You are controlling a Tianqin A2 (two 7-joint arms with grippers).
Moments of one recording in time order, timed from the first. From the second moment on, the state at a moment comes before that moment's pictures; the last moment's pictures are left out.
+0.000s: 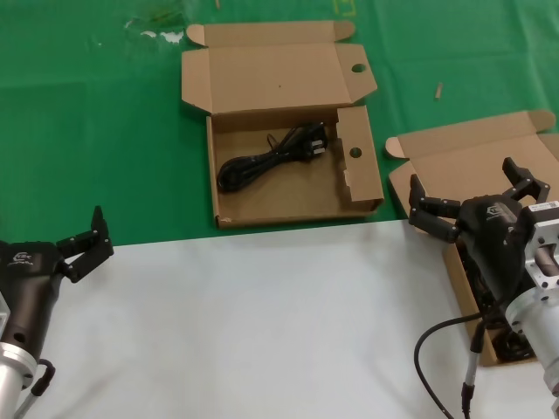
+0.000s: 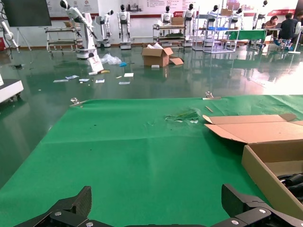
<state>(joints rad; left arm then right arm) 0.00 -0.30 1.60 -1.60 -1.80 0.00 0.00 0.03 0.31 -1.61 1.59 1.78 -0.03 0.01</state>
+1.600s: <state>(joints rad) 0.00 -0.30 1.60 -1.60 -1.80 0.00 0.00 0.03 0.31 -1.61 1.59 1.78 -0.03 0.01</state>
